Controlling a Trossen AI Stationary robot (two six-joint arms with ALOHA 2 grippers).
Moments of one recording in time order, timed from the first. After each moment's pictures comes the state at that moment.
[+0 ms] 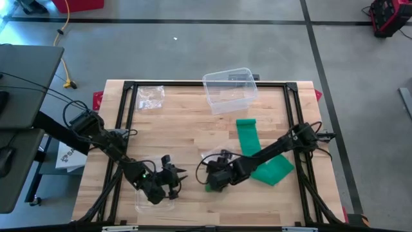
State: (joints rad) left arm -0.75 1.65 0.77 0.00 -0.87 -0.68; right arm 0.42 2.06 1.40 -0.53 0.41 0.60
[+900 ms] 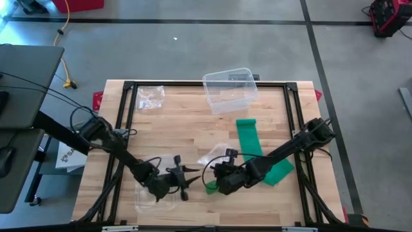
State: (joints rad) left arm -0.68 1.77 0.77 0.61 -0.93 -0.14; right arm 0.49 1.89 1.34 -0.56 0.55 0.47
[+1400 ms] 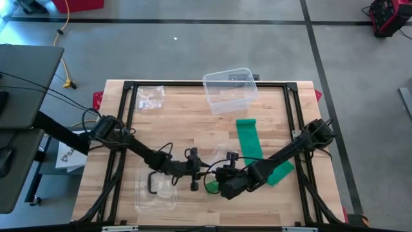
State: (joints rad) left arm -0.44 1.89 0.77 0.76 -0.47 -0.15; right arm 0.54 1.89 1.34 -0.56 0.55 0.47
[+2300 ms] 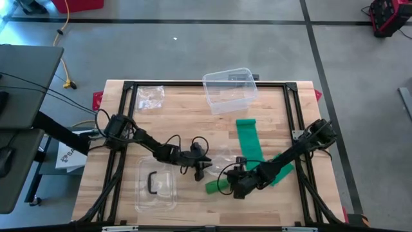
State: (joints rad) left arm -0.28 2.01 0.77 0.69 -0.27 -0.43; right arm 0.57 1.88 0.94 -0.22 0.41 0.55
